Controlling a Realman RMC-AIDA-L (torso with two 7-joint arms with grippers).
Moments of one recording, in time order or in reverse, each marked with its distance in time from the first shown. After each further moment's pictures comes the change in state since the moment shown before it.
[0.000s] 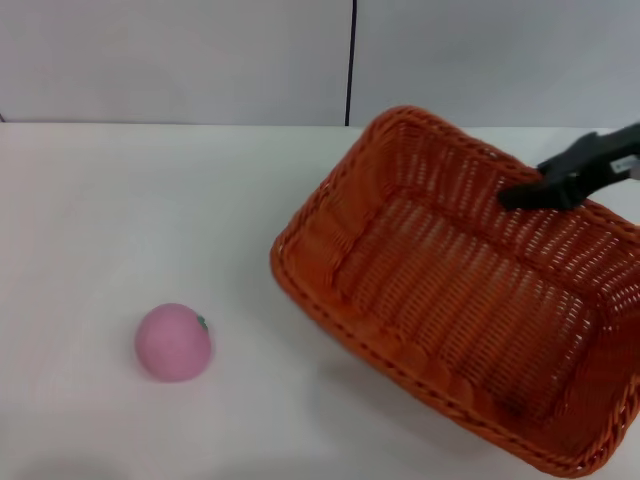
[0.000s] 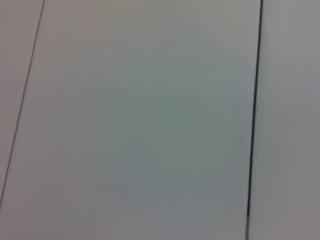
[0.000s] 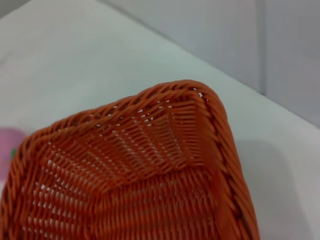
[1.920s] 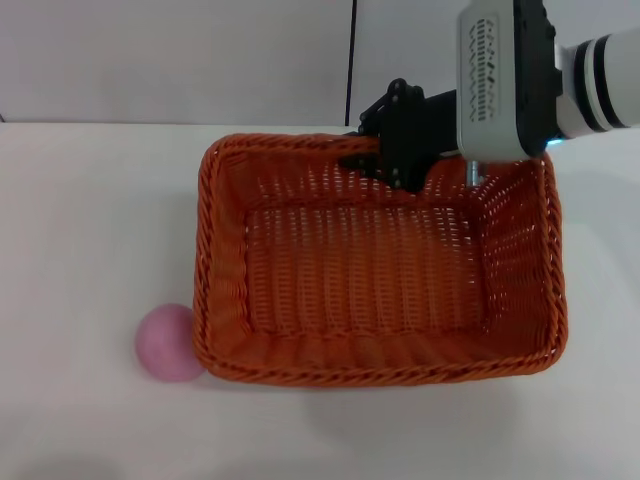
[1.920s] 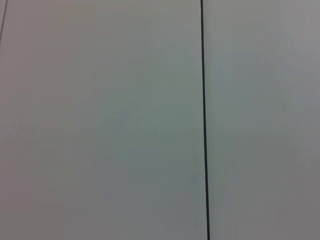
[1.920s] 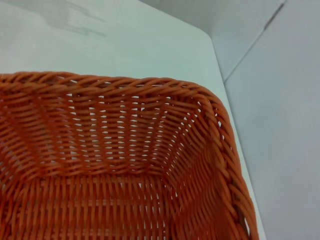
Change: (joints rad) left arm 0.102 0.001 0.138 -0.071 -0.007 -0.153 0.011; right arm -0.007 0.062 -0.533 0.033 0.400 0.493 -0.713
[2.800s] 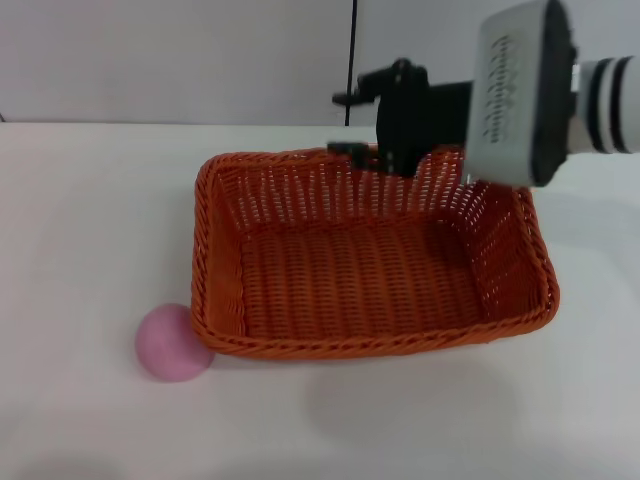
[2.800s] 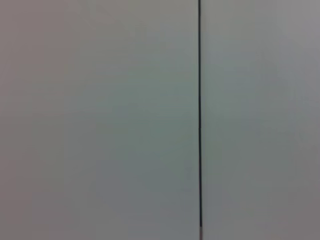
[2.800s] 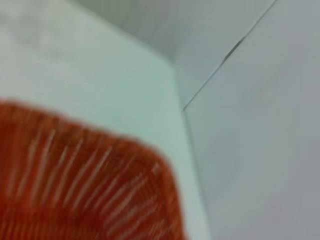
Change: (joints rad) left arm -0.024 0.001 0.022 -0.007 0.007 0.053 -0.005; right arm -0.186 0.001 -0.125 -0.173 0.217 0.160 -0.092
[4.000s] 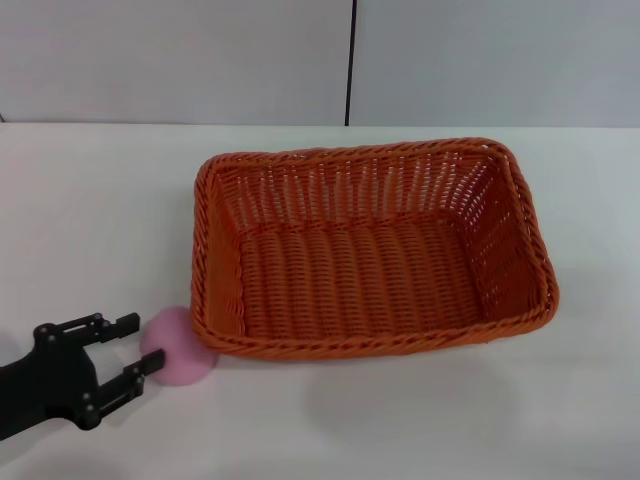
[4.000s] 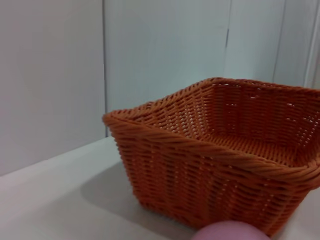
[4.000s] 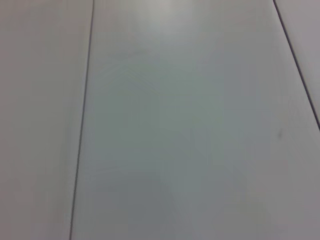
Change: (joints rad) left arm -0.091 -0.004 0.344 -0.599 0.792 0.248 -0.541; right arm -0.430 -0.008 0.358 0.883 1.383 -0.922 -0.736
